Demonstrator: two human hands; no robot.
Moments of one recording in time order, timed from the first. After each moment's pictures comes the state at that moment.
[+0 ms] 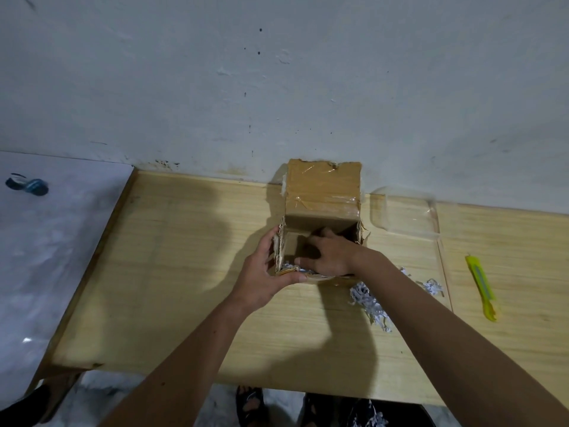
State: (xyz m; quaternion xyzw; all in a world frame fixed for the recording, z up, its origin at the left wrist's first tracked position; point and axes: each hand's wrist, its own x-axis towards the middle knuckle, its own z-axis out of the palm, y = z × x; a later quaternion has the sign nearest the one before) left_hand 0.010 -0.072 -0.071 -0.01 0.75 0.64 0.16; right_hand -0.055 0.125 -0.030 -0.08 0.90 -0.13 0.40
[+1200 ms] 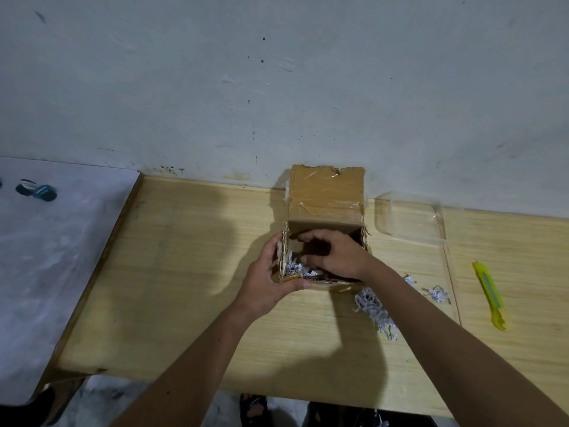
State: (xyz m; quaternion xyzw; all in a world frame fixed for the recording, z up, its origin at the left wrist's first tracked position) left_hand 0.011 -0.072 -0.074 -0.02 0.76 0.63 0.16; right_hand -0.052 0.134 -0.039 -0.05 0.86 -0.43 0.28
